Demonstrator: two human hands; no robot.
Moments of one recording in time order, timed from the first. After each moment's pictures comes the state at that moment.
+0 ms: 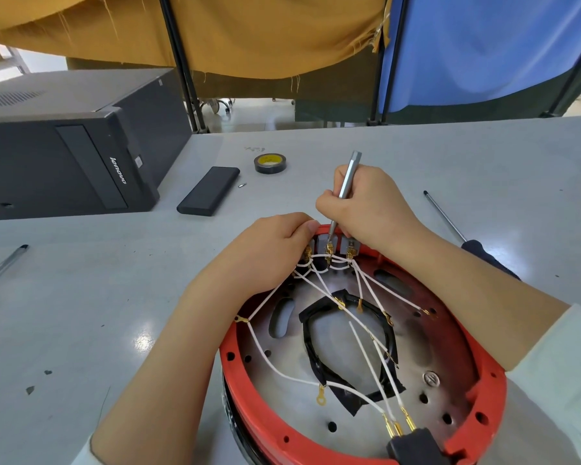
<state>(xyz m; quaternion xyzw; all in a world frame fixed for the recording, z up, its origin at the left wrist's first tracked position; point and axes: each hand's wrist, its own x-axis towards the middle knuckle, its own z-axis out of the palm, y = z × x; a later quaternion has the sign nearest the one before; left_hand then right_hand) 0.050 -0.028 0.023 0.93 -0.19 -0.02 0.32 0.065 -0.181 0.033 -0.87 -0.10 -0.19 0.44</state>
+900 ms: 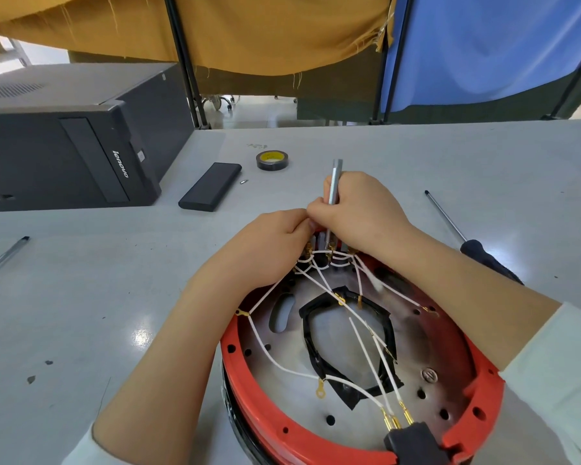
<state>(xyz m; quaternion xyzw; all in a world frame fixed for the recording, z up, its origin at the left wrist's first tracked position) 0.049 -0.029 0.025 0.93 -0.19 -0.02 0.33 0.064 -0.171 0.032 -0.93 -0.09 -0.17 0.32</state>
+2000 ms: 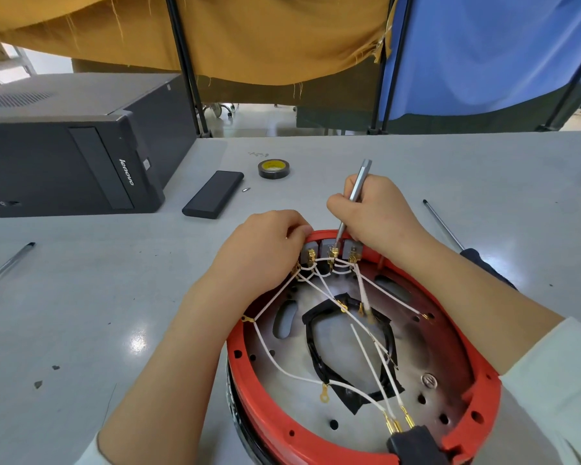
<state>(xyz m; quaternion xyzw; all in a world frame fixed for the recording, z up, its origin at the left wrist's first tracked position) 0.044 -0.022 0.029 0.94 -0.15 0.05 0.30 0.067 -0.186 0.030 -0.86 -0.07 -0.18 0.47</state>
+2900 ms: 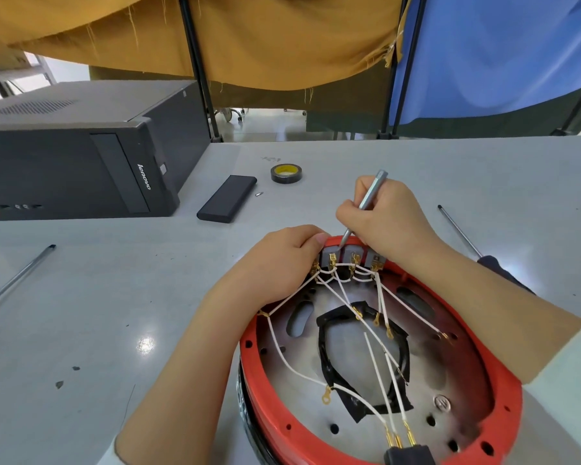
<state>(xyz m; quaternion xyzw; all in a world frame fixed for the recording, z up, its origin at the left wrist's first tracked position) 0.046 -0.019 0.024 0.91 -0.16 -0.05 0.37 0.066 -0.179 0.031 -0.85 -0.11 -0.21 0.46</state>
